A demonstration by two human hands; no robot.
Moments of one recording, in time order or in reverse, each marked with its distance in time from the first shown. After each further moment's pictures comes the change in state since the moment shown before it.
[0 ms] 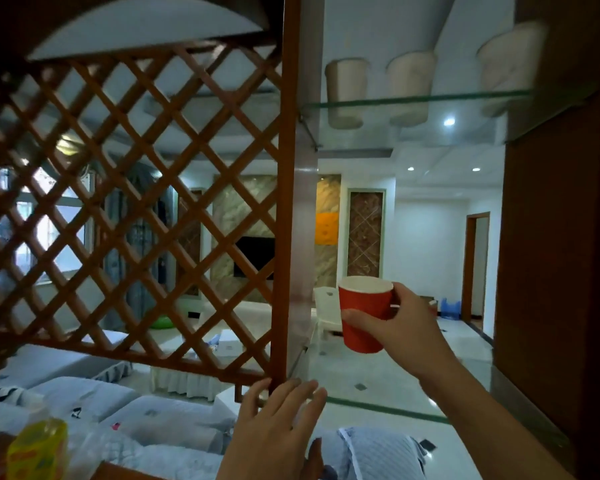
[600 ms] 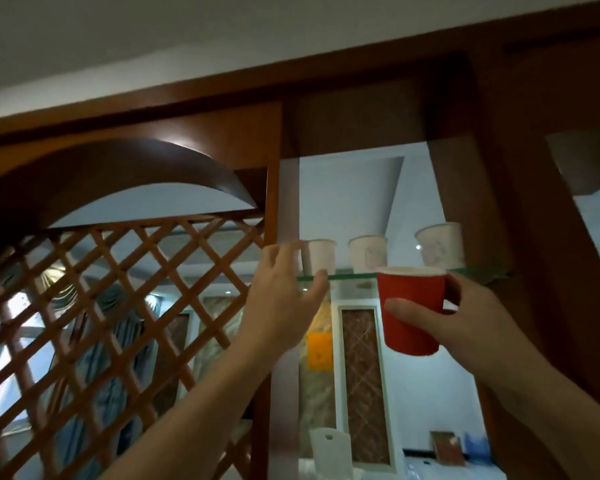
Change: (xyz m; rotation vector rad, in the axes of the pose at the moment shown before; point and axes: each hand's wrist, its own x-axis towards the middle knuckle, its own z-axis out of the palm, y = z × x) left_hand 0.246 -0.035 -0.222 -0.486 0.660 -0.135; right_hand 0.054 -0.151 -0.126 0.044 0.198 -0.426
